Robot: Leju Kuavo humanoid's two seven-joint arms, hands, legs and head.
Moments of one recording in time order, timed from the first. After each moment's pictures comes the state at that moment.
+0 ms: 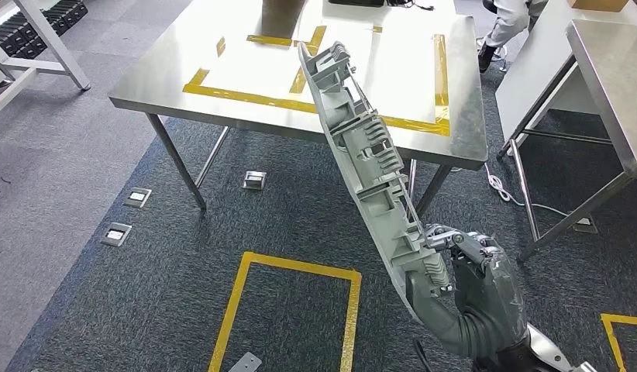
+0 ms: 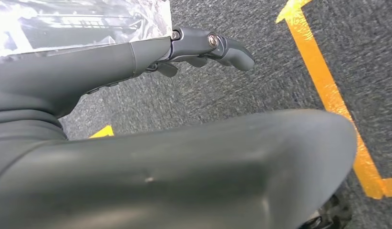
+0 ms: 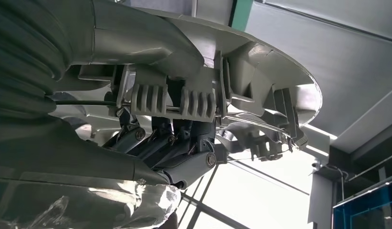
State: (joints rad) left arm -0.14 -0.02 -1.34 -0.32 0.83 0.35 0.14; right arm -0.24 -0.40 0.90 -2.11 -0.13 -0.27 -0.18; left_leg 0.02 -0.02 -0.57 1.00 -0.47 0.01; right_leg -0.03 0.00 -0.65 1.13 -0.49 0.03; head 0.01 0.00
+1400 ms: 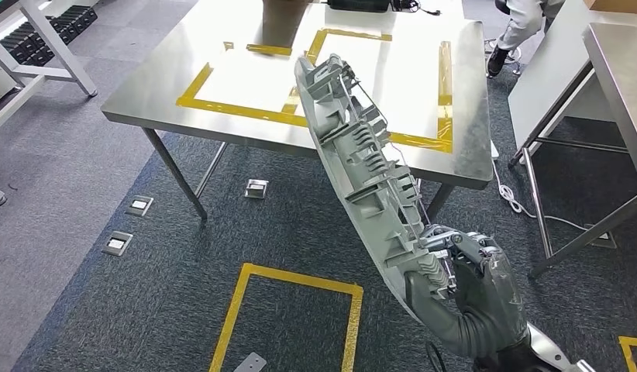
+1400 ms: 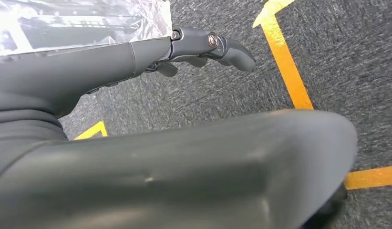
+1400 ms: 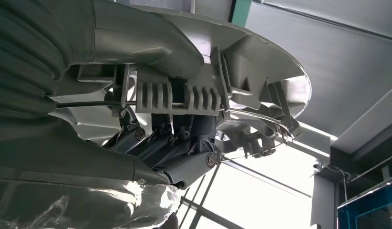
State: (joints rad) left arm -0.14 -0.03 -1.34 -0.32 0.82 0.34 0.14; right arm -0.23 -0.41 0.89 -2.12 -0.13 -0.27 -0.18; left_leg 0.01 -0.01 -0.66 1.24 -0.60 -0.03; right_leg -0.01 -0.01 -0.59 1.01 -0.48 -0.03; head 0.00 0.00
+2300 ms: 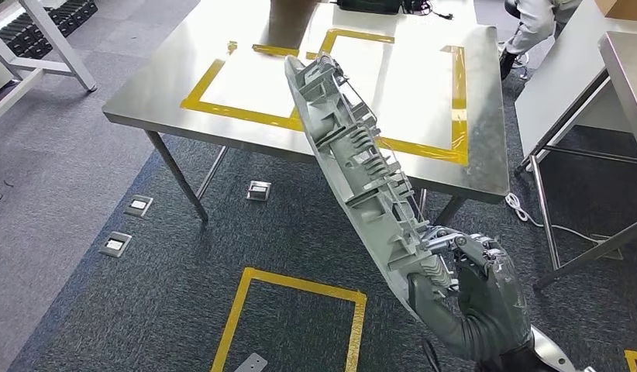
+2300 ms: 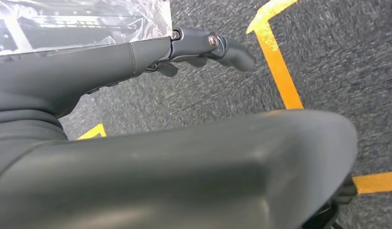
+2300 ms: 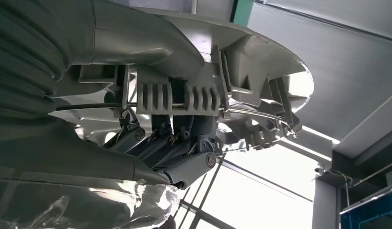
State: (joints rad) left arm -0.14 -0.03 -1.34 -0.32 0.82 0.34 0.14; right arm -0.24 -0.41 0.89 -2.12 -0.13 -0.27 -0.18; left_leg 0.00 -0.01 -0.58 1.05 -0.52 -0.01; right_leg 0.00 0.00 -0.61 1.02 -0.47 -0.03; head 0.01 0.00
